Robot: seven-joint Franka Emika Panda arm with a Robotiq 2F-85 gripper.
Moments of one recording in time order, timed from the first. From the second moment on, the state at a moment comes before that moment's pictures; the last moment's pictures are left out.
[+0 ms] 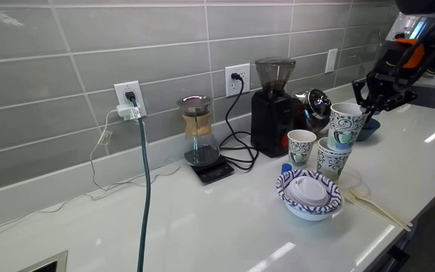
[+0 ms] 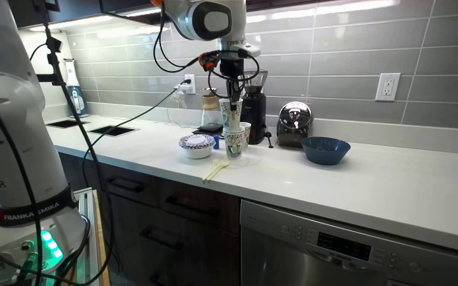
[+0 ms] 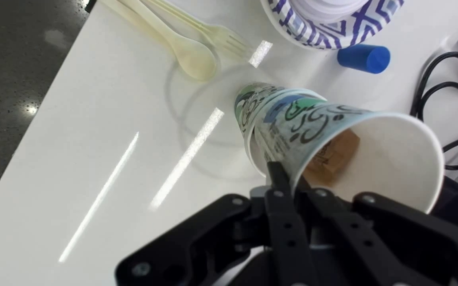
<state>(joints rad) 0.02 -0.02 0.04 -2.17 0.18 2.29 0.36</state>
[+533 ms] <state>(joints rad) 0.02 -0.02 0.04 -2.17 0.19 2.31 0.34</state>
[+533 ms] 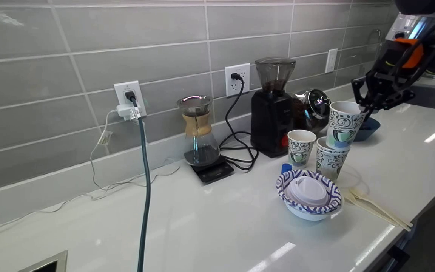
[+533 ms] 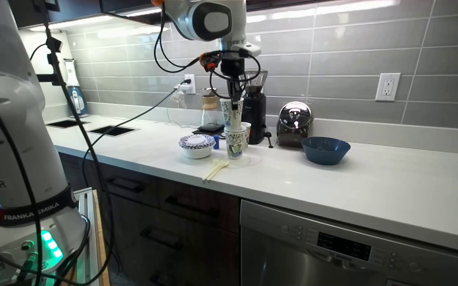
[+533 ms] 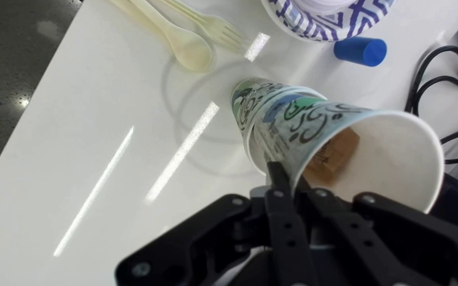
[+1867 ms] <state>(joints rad) 0.02 0.00 0.02 -2.16 0.24 2.33 0.34</state>
